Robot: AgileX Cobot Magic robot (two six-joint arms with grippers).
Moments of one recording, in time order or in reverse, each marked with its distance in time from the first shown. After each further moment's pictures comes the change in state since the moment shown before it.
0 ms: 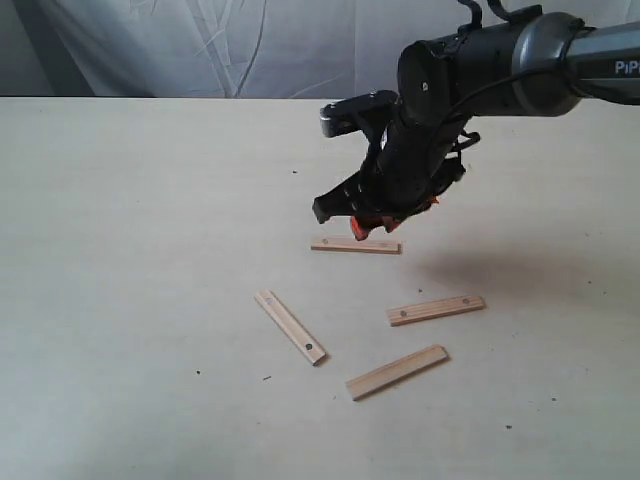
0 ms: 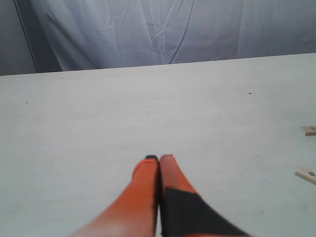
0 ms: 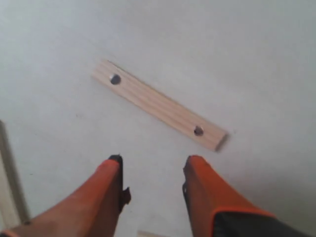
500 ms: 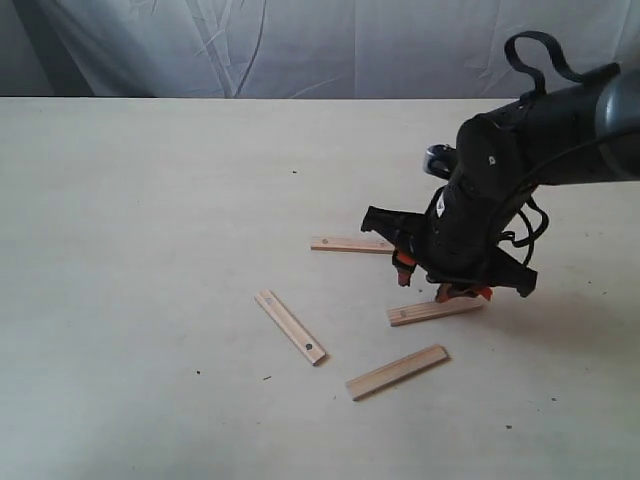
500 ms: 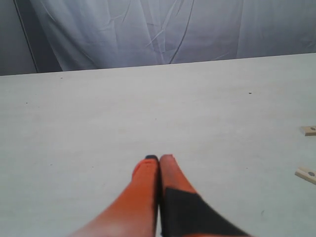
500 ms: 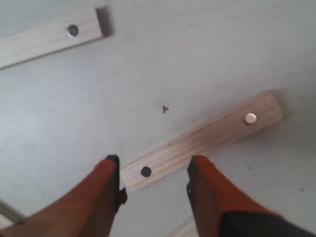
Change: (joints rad) left arm 0.000 0.000 0.000 0.000 0.000 0.000; right arm -0.009 -0.171 0.361 -0.061 -0.129 0.840
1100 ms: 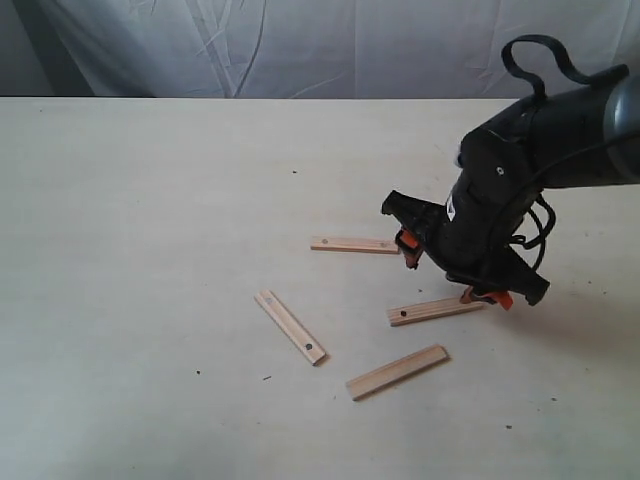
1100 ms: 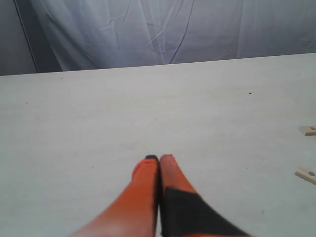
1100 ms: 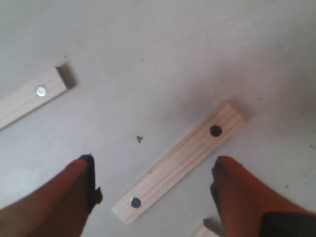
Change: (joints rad) left arm 0.000 0.000 0.000 0.000 0.000 0.000; right arm 0.000 -0.013 0.019 -0.173 -0.009 0.375
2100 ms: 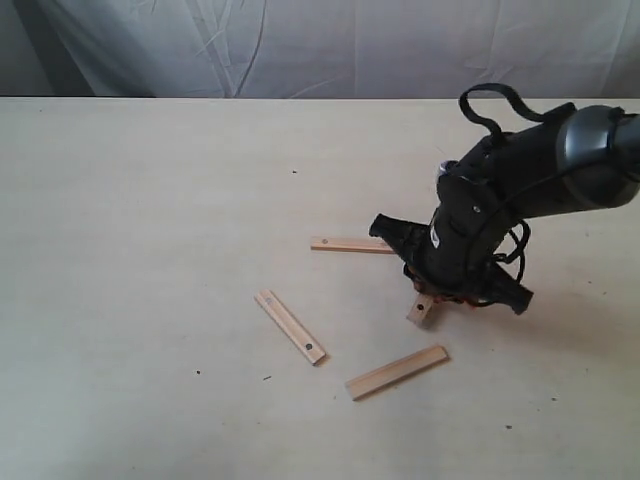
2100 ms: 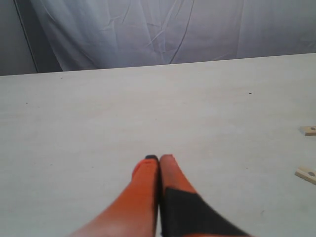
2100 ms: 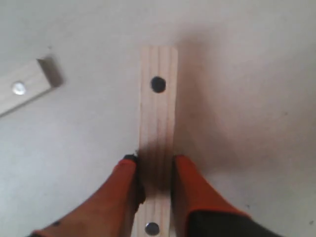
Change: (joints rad) left arm 0.000 0.000 0.000 0.000 0.000 0.000; right arm 0.037 0.083 0.024 -0.119 -0.098 0.078
